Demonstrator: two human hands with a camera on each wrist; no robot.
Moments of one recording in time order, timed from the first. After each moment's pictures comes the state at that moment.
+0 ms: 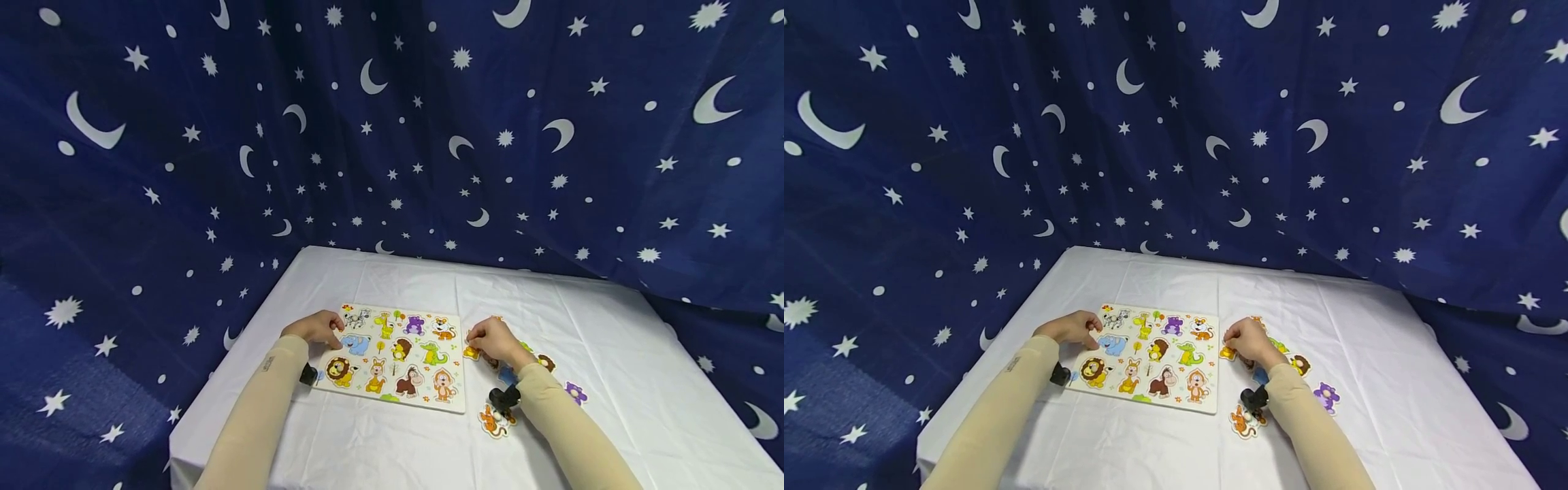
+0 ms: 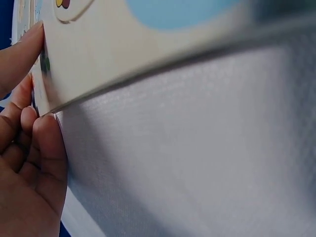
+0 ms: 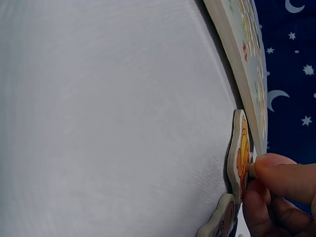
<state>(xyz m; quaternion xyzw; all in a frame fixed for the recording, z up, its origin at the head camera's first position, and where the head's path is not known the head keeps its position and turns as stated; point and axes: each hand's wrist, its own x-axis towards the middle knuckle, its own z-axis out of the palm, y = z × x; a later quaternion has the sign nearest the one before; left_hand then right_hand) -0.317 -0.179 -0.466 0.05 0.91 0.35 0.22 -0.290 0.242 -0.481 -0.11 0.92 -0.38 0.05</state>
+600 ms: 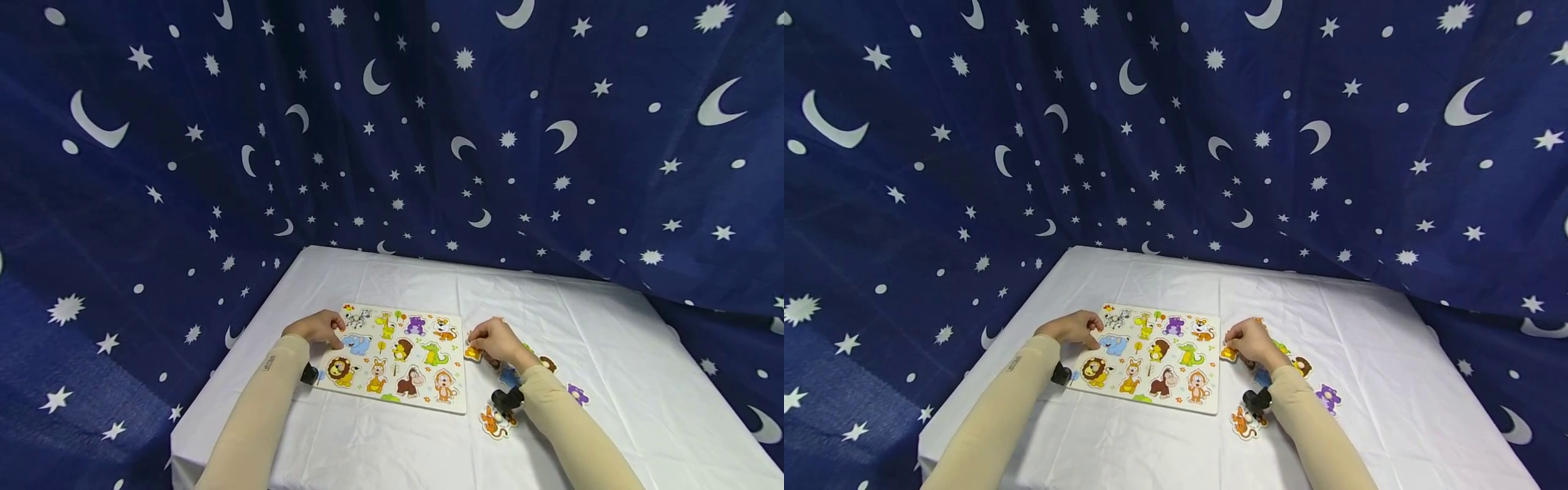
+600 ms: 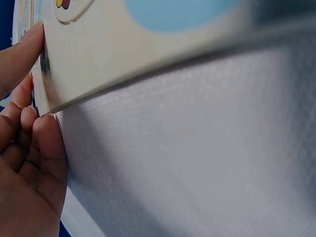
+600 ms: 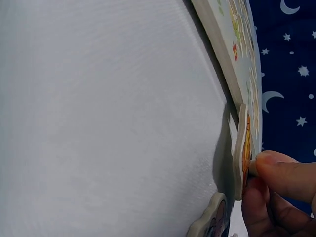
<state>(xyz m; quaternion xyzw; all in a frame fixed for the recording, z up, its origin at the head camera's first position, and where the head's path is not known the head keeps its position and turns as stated) -0.317 -0.179 -0.465 0.05 0.91 0.35 0.22 -0.290 0.246 -0.479 -0.11 0.91 -0.38 0.06</state>
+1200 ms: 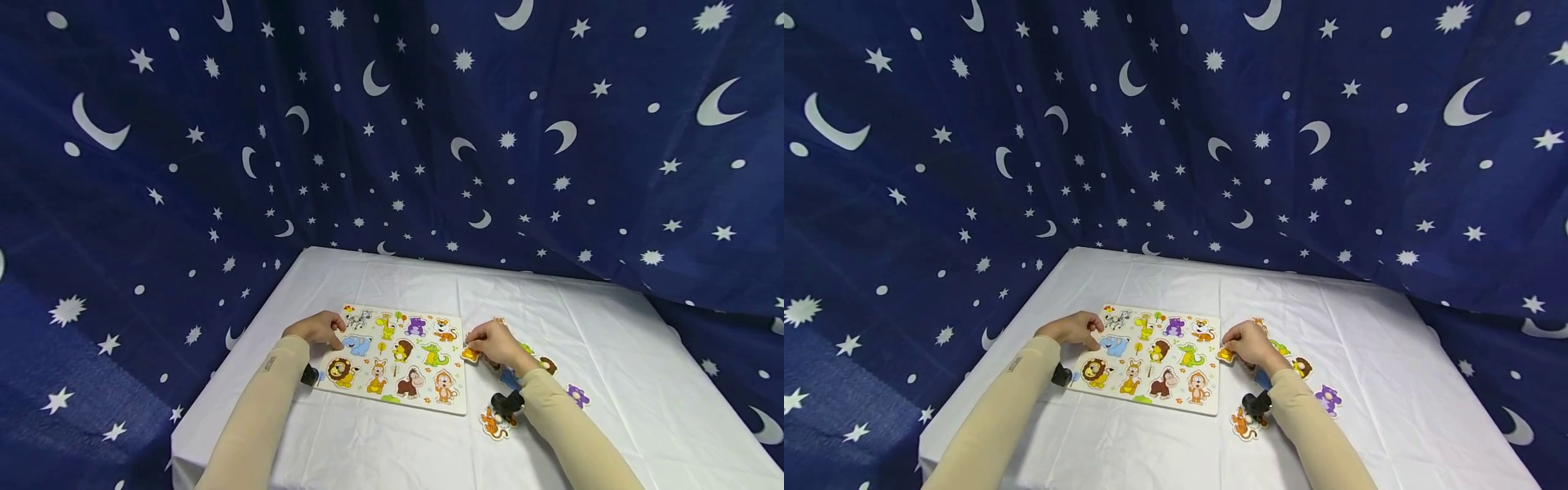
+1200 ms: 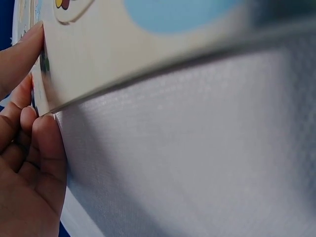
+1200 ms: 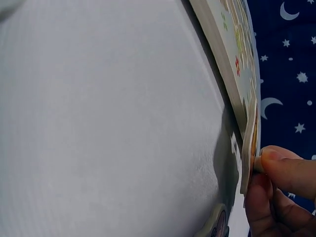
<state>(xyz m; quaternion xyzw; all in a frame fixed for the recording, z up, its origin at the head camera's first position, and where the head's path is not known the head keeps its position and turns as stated) -0.317 -0.179 -0.466 0.05 0.91 0.35 0.22 -0.285 0.241 -0.477 -0.14 0.91 -0.40 0.05</state>
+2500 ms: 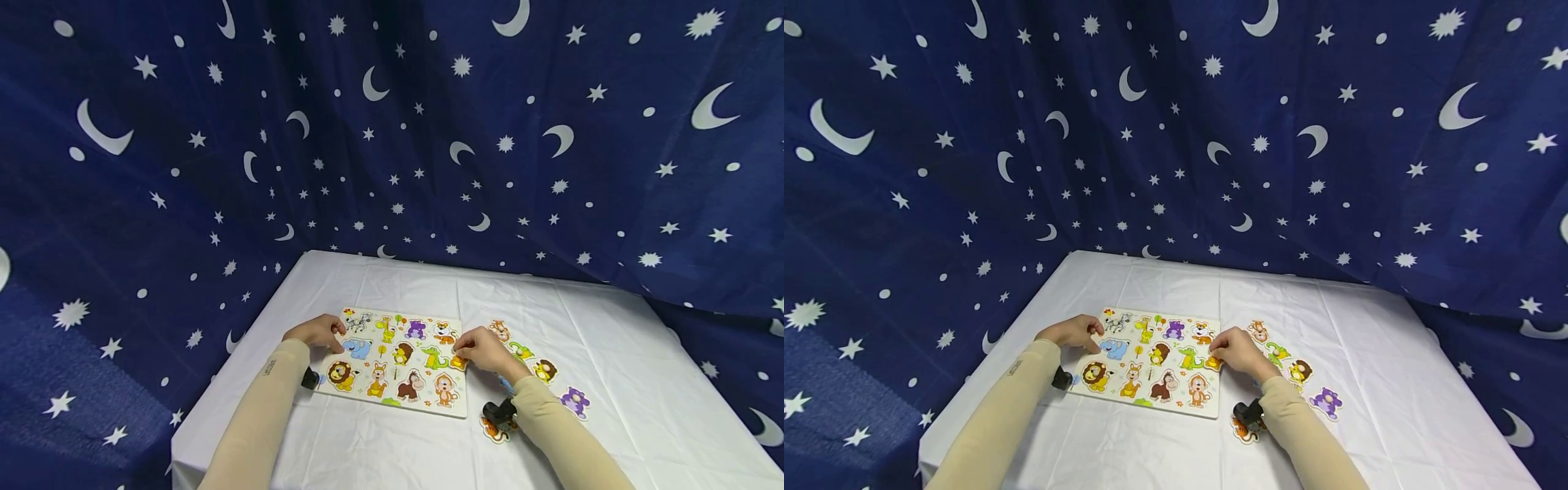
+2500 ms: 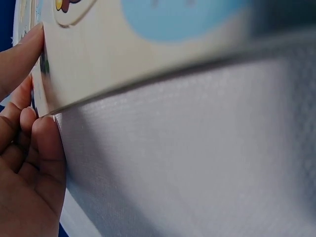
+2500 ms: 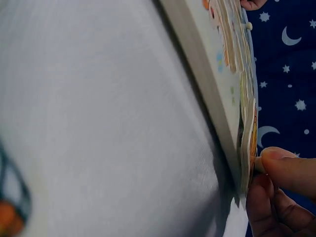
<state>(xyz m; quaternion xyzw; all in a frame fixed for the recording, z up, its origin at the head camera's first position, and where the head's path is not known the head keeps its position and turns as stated) -0.319 -0.180 -0.470 0.05 0.91 0.35 0.21 -0.275 0.219 -0.477 -0.18 0.91 -0.38 0.04</state>
